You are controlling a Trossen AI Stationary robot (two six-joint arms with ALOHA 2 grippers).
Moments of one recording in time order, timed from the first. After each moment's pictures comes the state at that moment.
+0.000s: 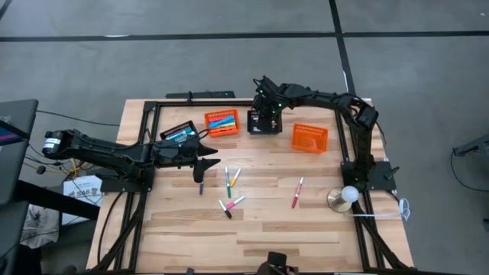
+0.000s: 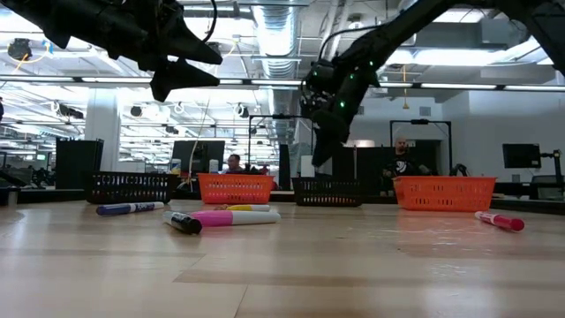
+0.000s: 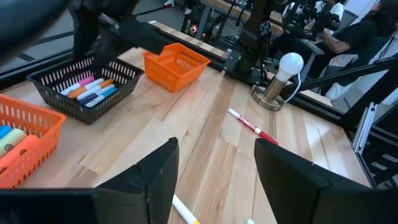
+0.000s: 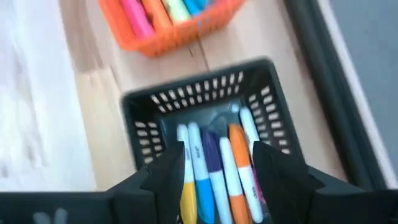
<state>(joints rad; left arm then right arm) -0.07 0.98 0.44 0.27 -0.23 -0.36 -0.57 1.96 1.49 -0.64 -0.16 -0.34</state>
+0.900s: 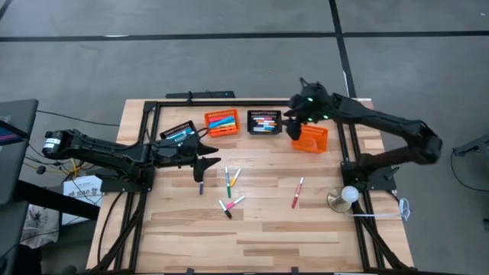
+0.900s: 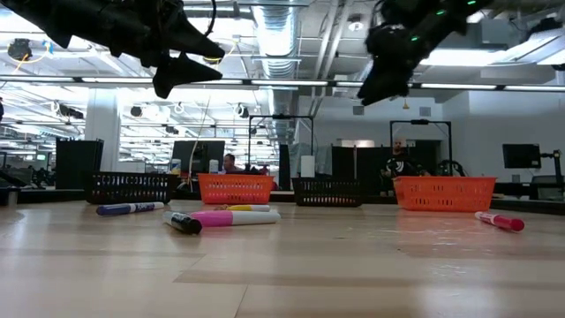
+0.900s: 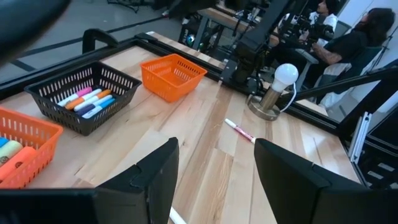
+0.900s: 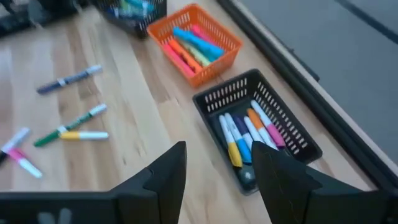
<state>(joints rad) -0.07 0.98 0.44 0.31 -0.23 -0.35 -0.54 1.26 1.02 -0.51 -0.18 -0.06</state>
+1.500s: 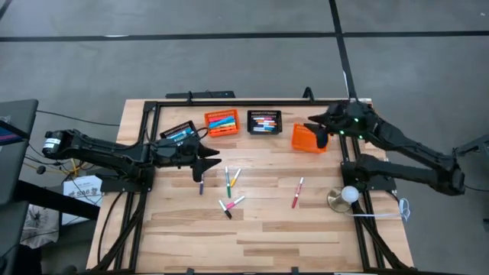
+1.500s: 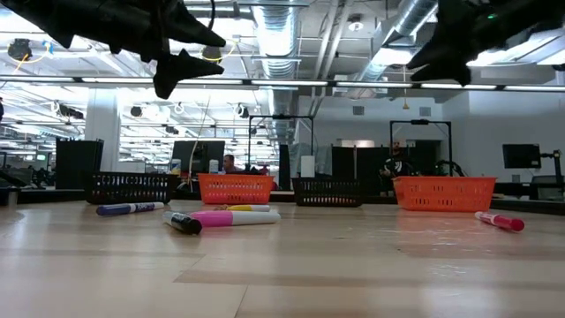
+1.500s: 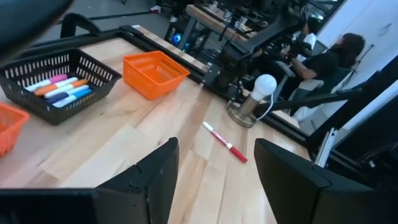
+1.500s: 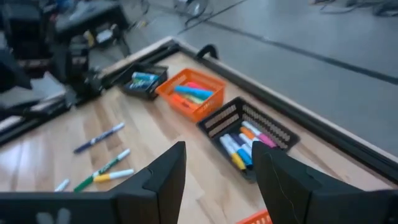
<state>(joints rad) -0.07 0.98 0.44 0.35 -0.18 -0.48 -0.55 0.65 0.66 -0.41 -0.12 0.18</state>
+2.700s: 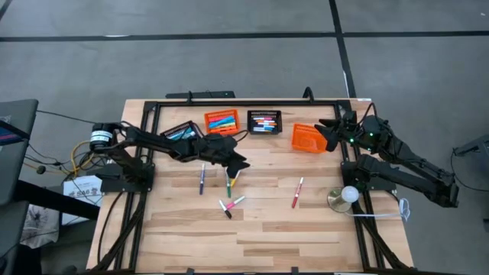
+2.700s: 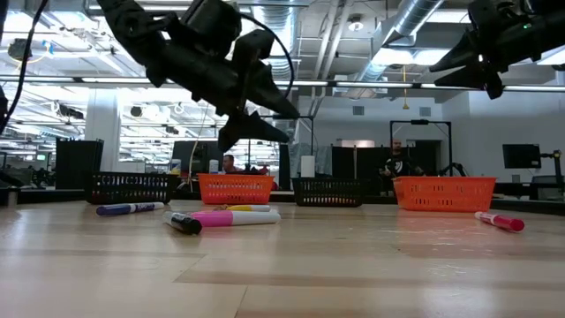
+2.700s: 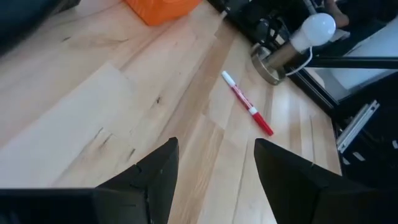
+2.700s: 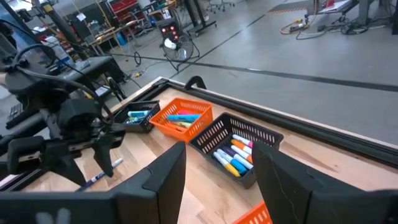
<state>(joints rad) 0.08 1.62 0.77 0.38 0.11 -0.58 -0.54 0.31 0.45 -0.37 -0.01 0.33</state>
